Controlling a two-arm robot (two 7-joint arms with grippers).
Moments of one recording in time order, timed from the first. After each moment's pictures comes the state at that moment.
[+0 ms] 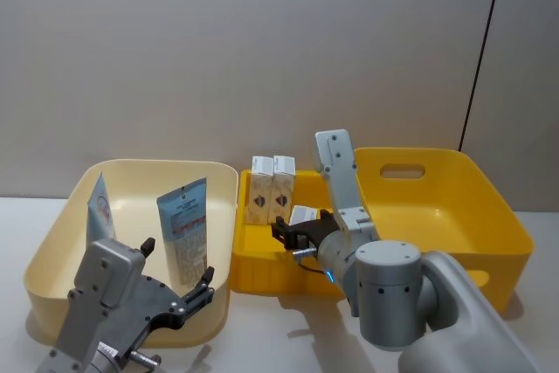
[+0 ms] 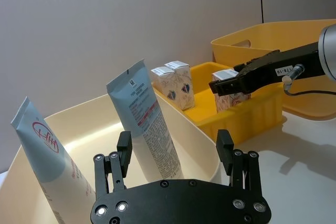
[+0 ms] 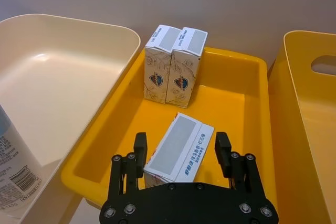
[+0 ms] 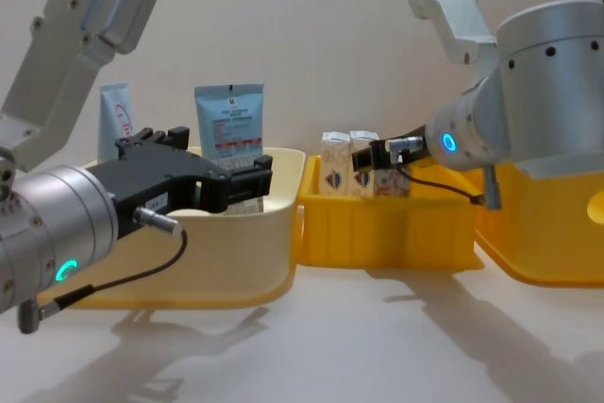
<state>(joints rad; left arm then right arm) -0.23 0.37 0.45 -1.62 -0.20 0.00 -0.01 0.65 -0.05 -0.34 -1.13 0.14 0.54 -0.10</state>
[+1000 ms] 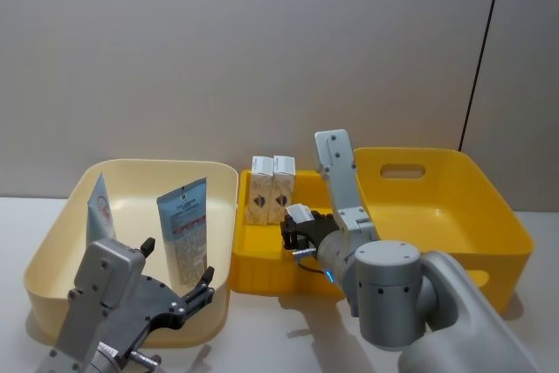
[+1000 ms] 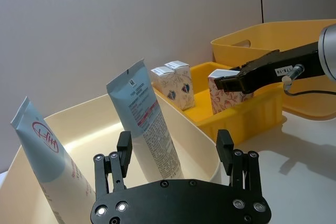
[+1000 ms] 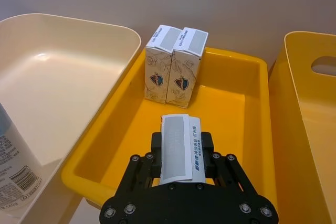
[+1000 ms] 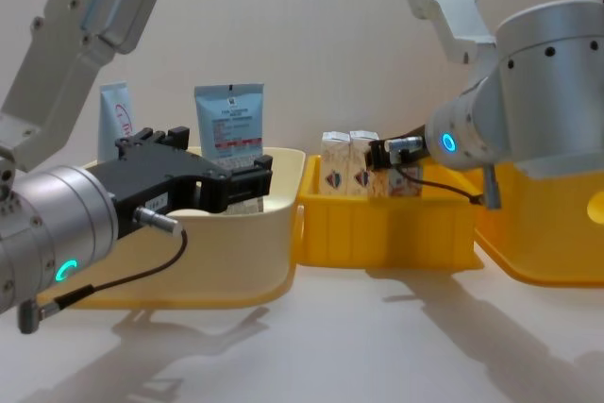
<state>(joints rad) -0.23 0.37 0.45 -1.62 -0.20 0.00 -0.01 0.65 -0.05 -0.34 -1.13 0.14 0.54 -0.10</state>
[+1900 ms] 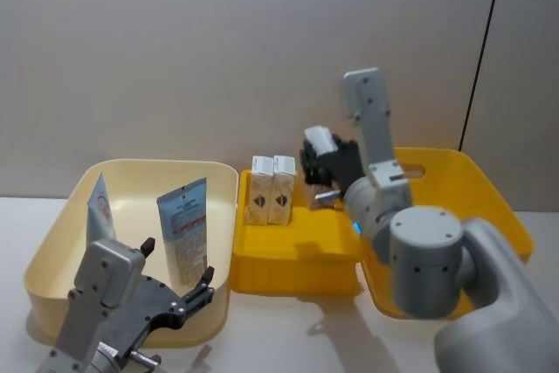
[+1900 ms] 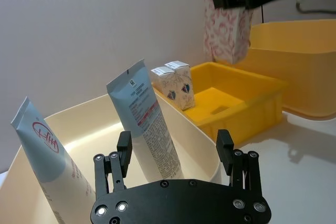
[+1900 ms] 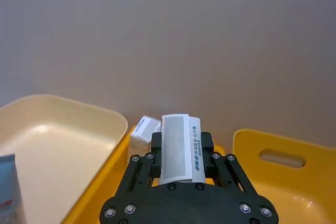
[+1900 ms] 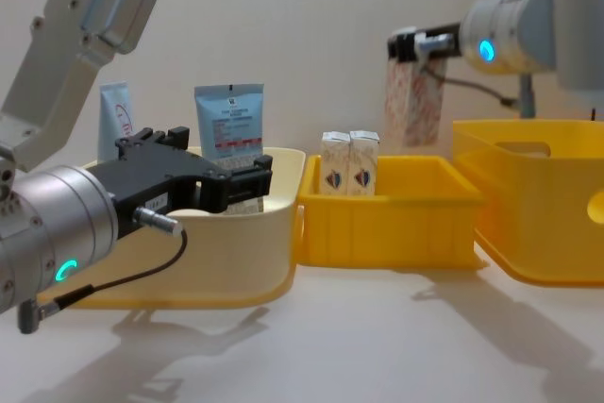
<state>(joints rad) -0.23 0.37 0.45 -1.62 -0.20 0.00 -0.01 0.65 0.02 -0.34 -1.29 0.08 0.40 -0.07</state>
